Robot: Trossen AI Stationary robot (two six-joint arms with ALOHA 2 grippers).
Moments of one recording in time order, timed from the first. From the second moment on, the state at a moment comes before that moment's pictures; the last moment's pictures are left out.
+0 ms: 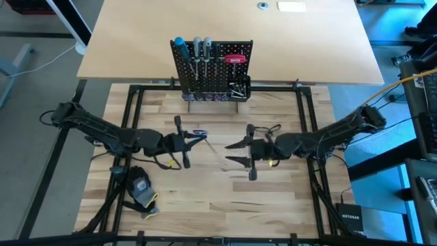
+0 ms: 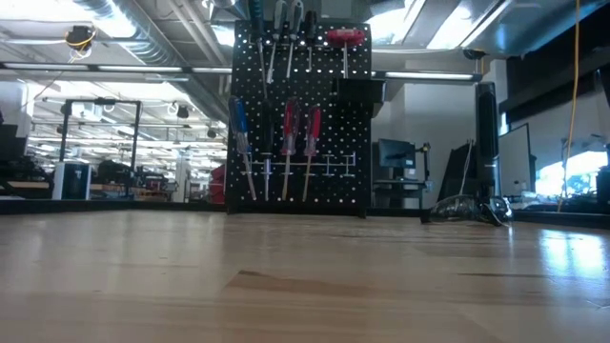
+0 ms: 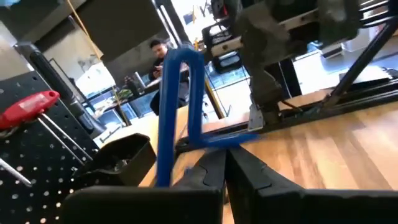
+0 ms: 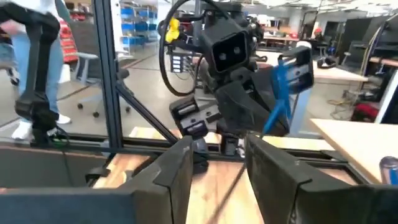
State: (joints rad) left arm -0.31 1.20 0.80 0.38 -0.60 0.42; right arm 0.31 1.31 0.91 0.40 0.27 -0.05
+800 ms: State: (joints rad) left arm -0.26 1.20 0.80 -0.04 -0.53 0.14; right arm 0.33 1.33 0.91 0.04 0.46 0.13
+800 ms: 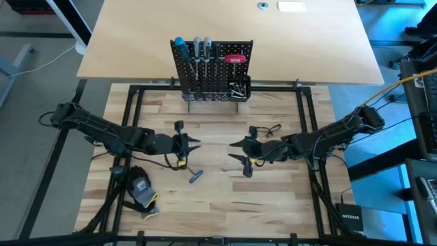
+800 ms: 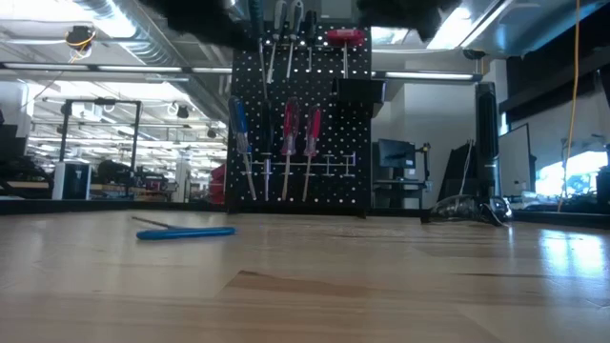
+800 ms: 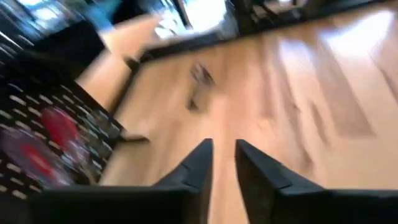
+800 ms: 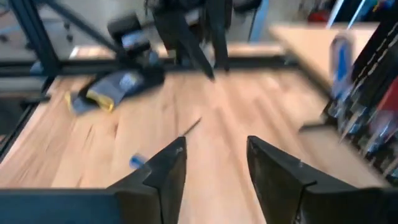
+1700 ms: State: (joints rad) left arm -0.22 1.59 0.82 -0.35 -0.03 0.09; right arm 0.33 1.59 0.91 0.01 0.30 0.25
